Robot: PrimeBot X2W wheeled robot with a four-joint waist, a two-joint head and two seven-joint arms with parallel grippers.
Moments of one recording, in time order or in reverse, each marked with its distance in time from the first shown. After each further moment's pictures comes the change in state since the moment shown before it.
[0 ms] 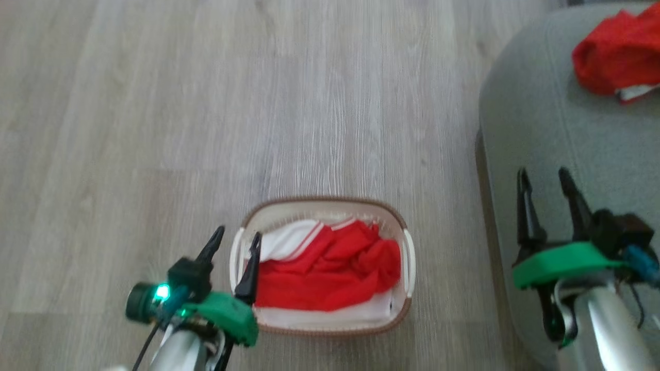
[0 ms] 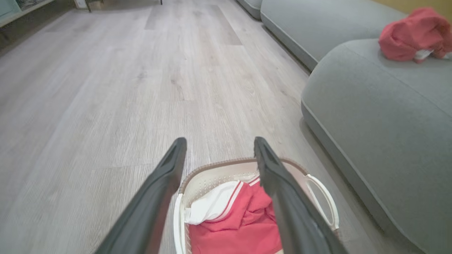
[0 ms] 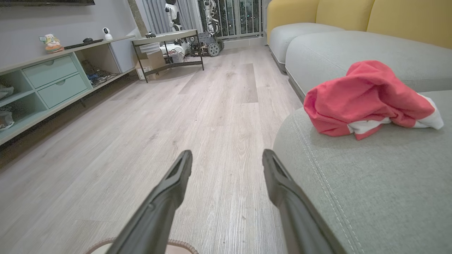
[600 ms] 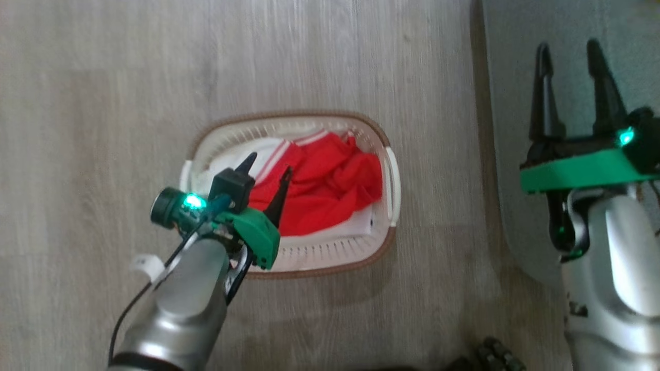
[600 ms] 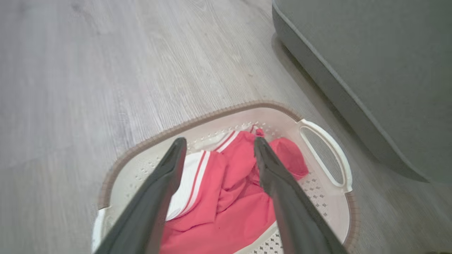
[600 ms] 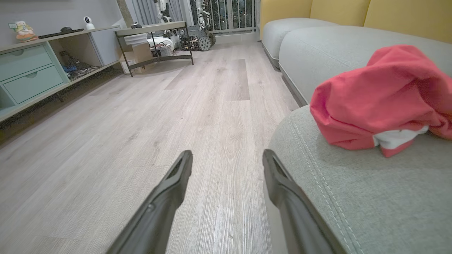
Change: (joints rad) left arm -0.442 -0.012 -0.201 0.384 0.007 -0.017 0.000; right arm -0.274 -0.001 0.018 -0.105 -0.016 0.000 0.000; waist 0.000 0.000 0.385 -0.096
